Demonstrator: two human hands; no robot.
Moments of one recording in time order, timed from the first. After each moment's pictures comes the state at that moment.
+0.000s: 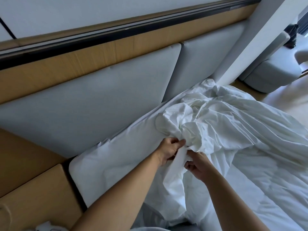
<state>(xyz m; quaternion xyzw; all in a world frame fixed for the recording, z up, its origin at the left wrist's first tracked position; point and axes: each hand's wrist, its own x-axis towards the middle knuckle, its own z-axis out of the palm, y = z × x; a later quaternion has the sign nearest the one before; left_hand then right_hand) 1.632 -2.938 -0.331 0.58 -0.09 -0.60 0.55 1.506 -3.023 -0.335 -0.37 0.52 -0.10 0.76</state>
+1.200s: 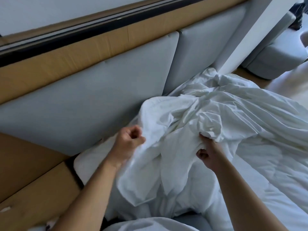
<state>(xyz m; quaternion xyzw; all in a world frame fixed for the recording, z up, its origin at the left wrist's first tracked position) 1.703 -2.822 -0.286 0.65 -0.18 -0.38 0.64 1.497 -3.046 -0.321 -0.34 0.61 -0.17 0.69</state>
